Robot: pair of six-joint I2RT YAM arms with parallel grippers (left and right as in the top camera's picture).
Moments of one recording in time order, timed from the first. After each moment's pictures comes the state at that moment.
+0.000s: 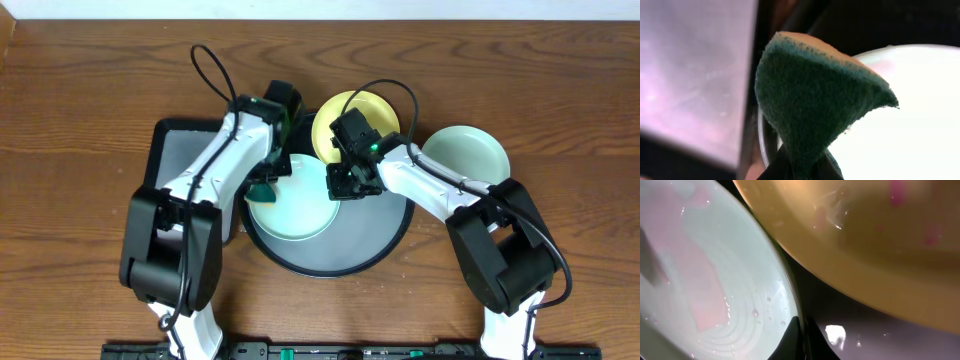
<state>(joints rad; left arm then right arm) -0.32 1.91 1.44 -1.12 -0.20 -0.51 0.61 2.02 1.33 -0.60 -0.25 0.51</state>
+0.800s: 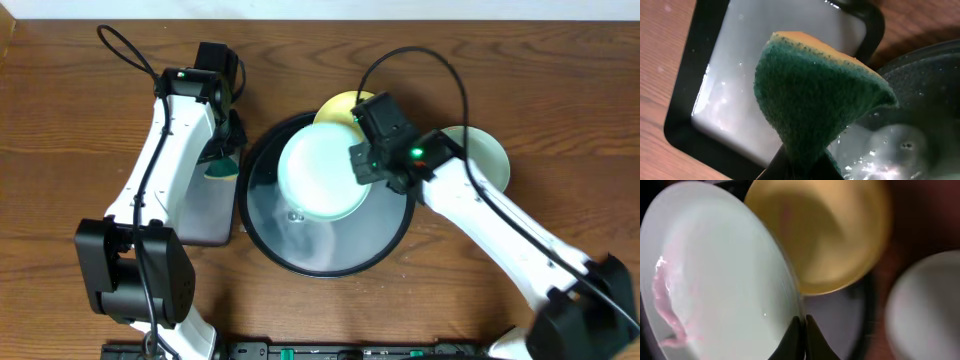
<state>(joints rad) -0.12 1.81 1.56 -1.19 -0.20 -0.51 0.61 1.64 1.33 -0.73 0.14 0.30</state>
